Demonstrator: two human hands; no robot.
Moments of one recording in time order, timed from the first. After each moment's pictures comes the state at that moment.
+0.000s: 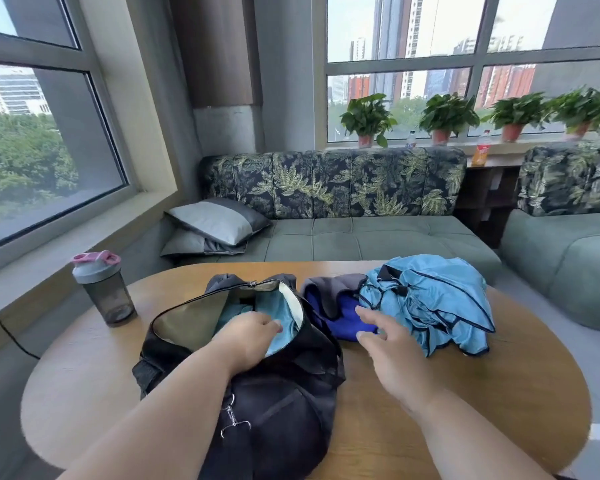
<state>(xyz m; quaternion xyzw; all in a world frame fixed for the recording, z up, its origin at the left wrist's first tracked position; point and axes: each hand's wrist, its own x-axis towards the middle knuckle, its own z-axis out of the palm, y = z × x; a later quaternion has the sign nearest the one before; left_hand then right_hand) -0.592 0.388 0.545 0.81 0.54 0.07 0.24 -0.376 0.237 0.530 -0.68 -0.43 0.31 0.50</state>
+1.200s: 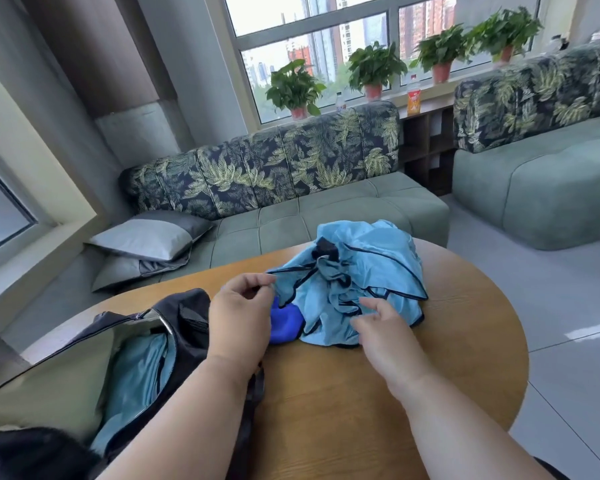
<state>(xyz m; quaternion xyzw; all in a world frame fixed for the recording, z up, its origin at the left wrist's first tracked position) -0.398 0.349 0.533 0.65 0.46 0.46 0.41 -0.233 0.235 0.464 -0.70 -0.26 0.36 0.57</state>
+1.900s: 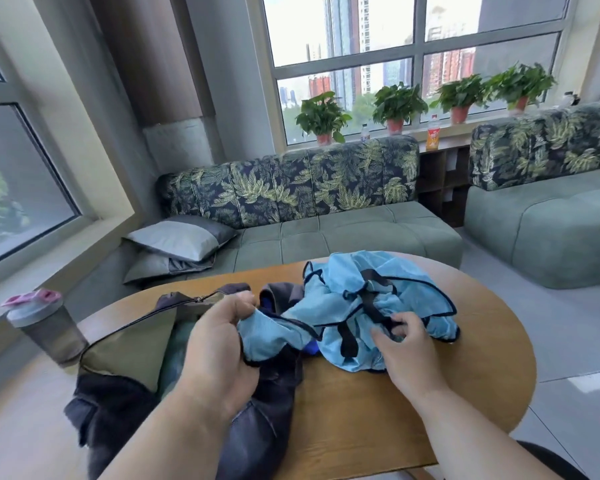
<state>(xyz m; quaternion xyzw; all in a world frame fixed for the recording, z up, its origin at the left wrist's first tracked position) -0.515 0.261 0.619 0.35 0.30 0.43 0.77 -0.276 0.215 0.460 -0.75 -0.28 0.20 0.56</state>
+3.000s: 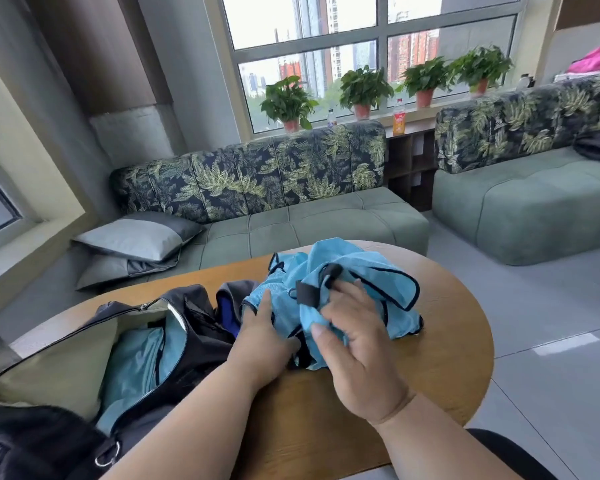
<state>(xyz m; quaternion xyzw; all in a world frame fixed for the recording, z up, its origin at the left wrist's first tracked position) -0.422 0.327 0.510 0.80 0.49 0.14 0.33 -0.298 0.191 0.524 -0.51 -0.60 -0.05 0.62</state>
